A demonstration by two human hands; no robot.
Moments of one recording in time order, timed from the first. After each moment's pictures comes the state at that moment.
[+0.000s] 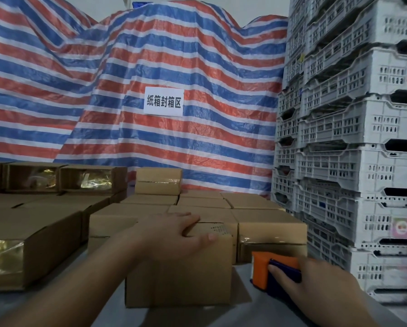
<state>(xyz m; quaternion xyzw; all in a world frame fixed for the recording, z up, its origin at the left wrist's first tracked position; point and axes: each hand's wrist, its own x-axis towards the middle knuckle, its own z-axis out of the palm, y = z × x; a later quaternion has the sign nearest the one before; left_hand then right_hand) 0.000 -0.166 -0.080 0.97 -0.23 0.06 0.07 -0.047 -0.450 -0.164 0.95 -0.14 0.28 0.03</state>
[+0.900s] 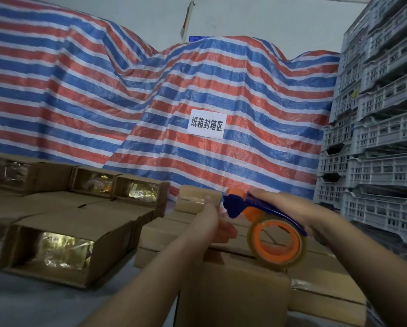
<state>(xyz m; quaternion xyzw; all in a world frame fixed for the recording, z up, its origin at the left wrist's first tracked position) 0.010 -0.155 -0.051 0.67 -0.05 0.01 0.74 0.026 -0.334 0.013 0.91 0.11 0.07 -0.39</state>
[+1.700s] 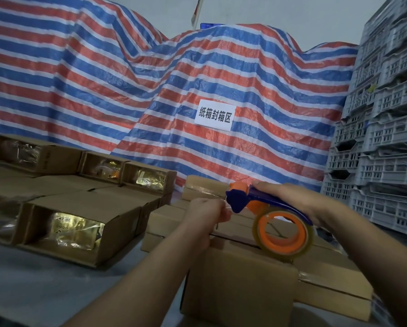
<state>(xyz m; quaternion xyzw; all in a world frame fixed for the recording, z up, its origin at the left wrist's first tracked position) 0.009 -0.141 -0.069 0.63 -0.02 0.10 0.77 0.037 -0.326 0.015 0.90 0.13 0.03 -0.41</state>
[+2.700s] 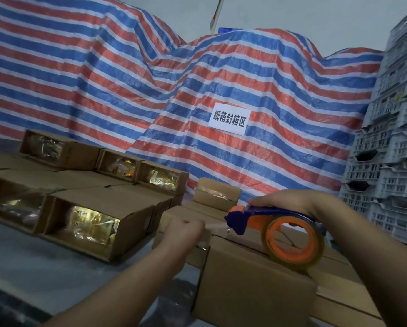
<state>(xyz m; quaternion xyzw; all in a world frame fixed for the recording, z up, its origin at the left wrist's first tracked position) 0.030 -0.094 -0.121 0.67 0.07 0.16 0.72 0.052 -0.291 0.030 0.96 0.09 -0.12 -0.25</state>
